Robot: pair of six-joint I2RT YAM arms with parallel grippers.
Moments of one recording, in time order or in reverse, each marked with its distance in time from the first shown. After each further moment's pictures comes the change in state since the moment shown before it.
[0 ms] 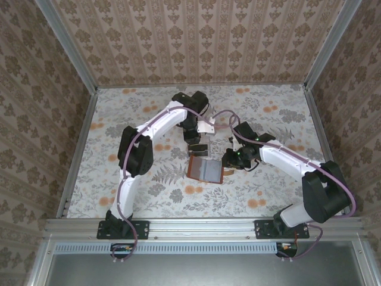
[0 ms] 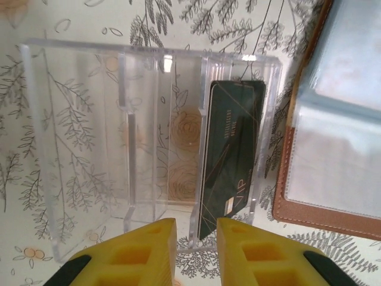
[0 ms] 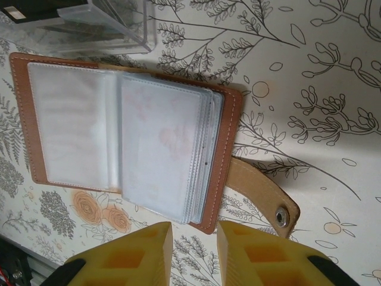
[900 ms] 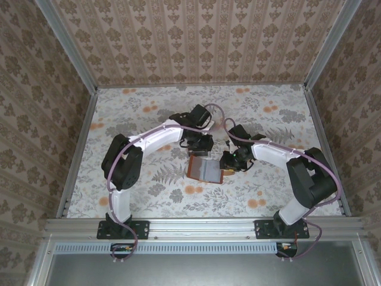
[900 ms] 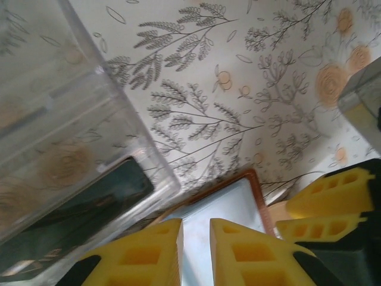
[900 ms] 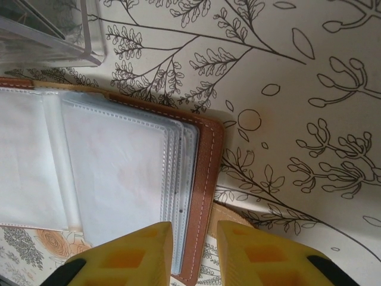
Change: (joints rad) left arm -0.093 -0.233 -0.499 0.578 0.174 -1.162; right arm 0.000 0.155 -0.004 0.096 -0.002 -0.004
